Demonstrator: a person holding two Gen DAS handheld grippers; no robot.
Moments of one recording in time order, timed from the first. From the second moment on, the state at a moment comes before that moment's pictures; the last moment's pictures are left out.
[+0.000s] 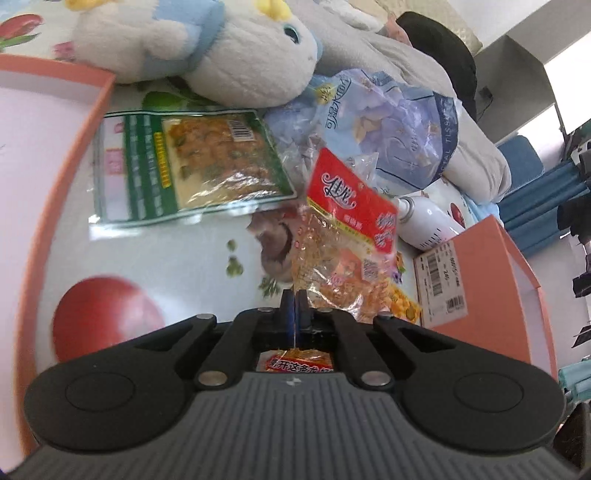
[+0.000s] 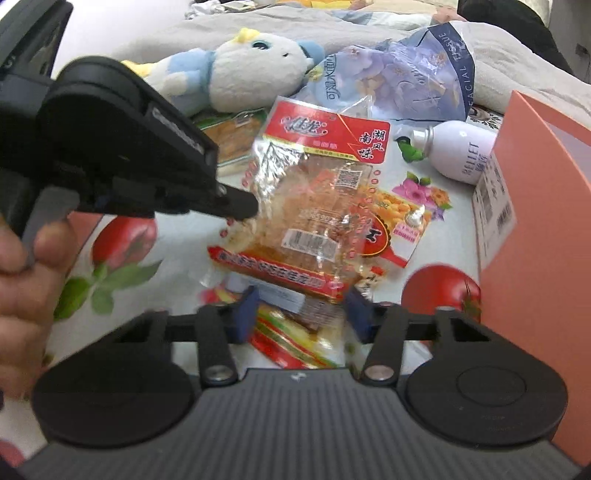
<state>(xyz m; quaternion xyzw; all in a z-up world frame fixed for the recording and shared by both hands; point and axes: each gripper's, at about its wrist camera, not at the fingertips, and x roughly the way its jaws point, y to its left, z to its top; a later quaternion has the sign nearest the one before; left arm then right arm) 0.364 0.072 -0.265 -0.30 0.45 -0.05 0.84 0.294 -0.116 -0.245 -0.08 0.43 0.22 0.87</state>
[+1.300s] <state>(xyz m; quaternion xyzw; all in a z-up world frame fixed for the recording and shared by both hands) 0.227 0.110 -0.215 -0.29 0.47 0.02 0.83 0.208 -0.124 -0.226 -0.13 0.43 0.23 0.86</state>
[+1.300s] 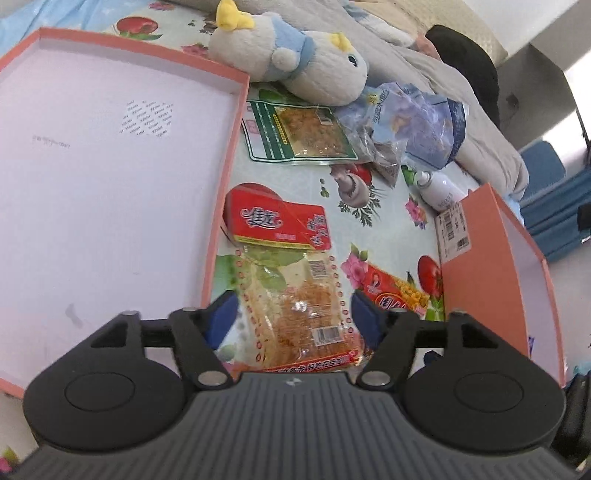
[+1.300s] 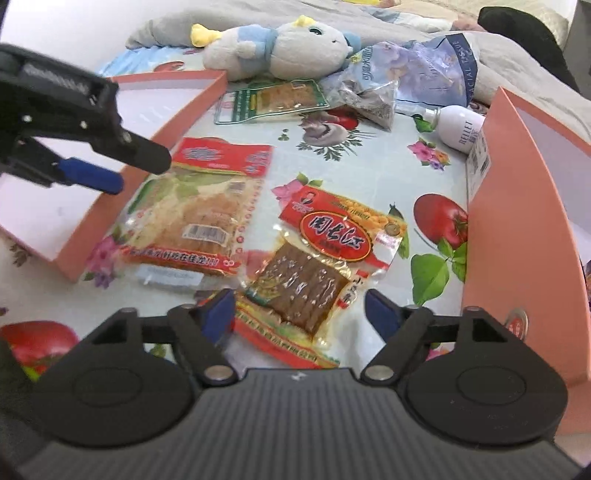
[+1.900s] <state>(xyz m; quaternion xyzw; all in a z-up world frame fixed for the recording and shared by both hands) 0.264 0.050 -0.247 -0.17 0.53 0.06 0.83 0.216 -0.120 -0.240 -0.11 0.45 0.27 0.84</state>
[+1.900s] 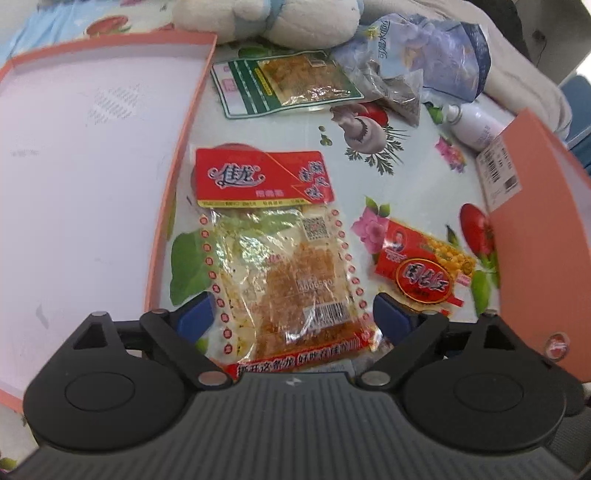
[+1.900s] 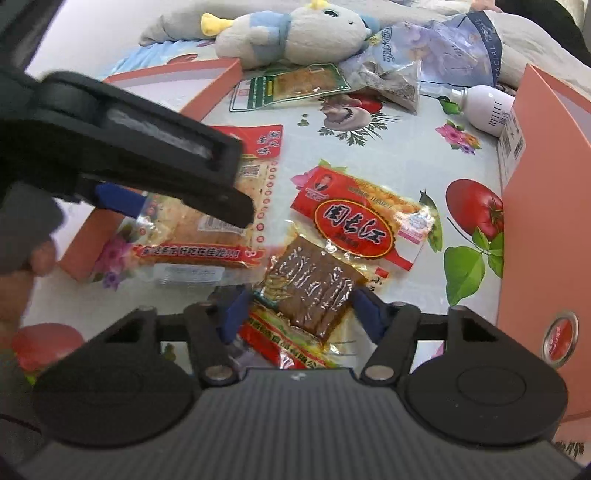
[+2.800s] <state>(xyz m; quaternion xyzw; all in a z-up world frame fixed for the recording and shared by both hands) 0.256 0.014 -0.242 -0.07 0.53 0.04 0.85 0.201 -0.146 -0.223 -0.10 0.44 0.25 0.85</state>
